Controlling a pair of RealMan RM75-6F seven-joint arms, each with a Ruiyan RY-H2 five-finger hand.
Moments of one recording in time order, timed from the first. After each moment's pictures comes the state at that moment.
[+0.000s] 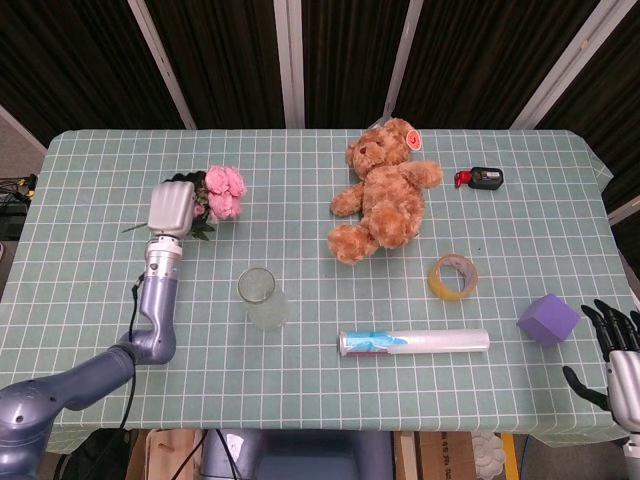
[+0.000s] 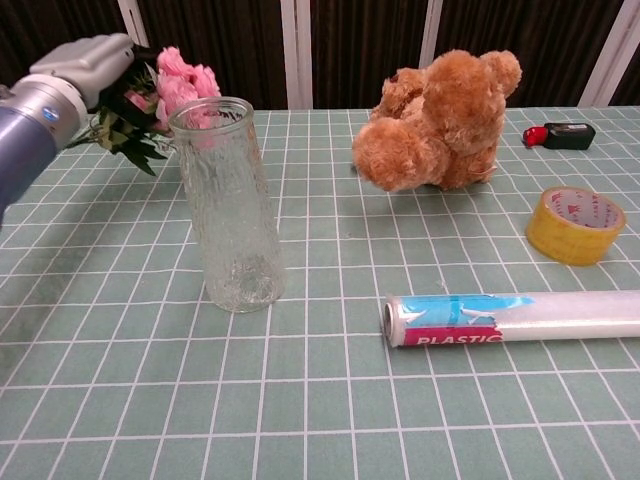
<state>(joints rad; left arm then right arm) -0.89 -1.77 -0.34 -0.89 1.00 1.11 0.20 -0.03 -1.01 0.05 -1.73 -1.50 1.55 0.00</state>
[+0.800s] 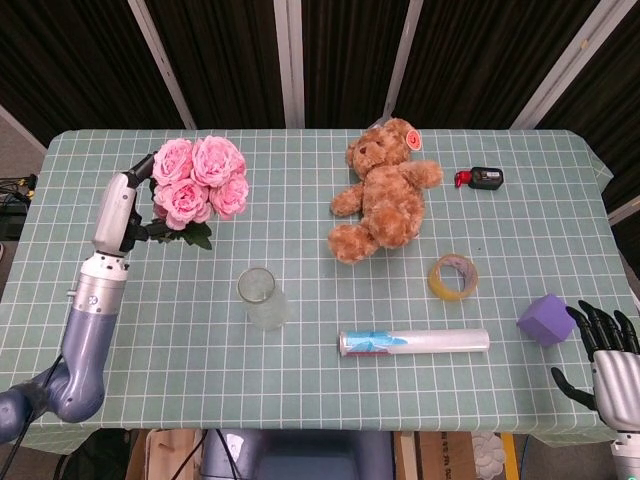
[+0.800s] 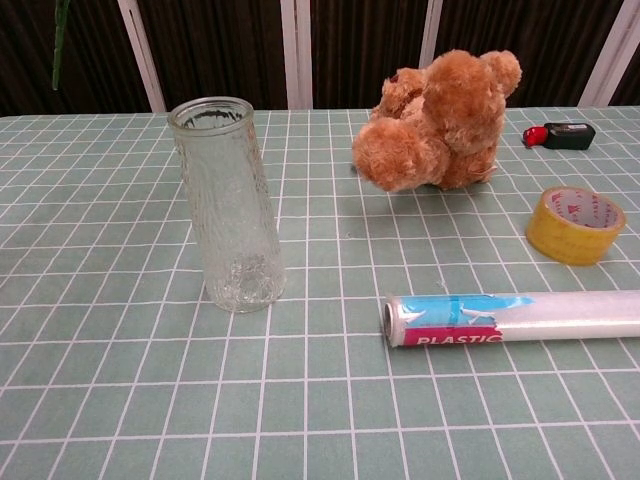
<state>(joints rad) -0.63 -1.22 -0.44 -1.84 1.23 1.30 -0.35 -0.02 -1.03 0.04 -1.75 -1.52 1.54 -0.05</state>
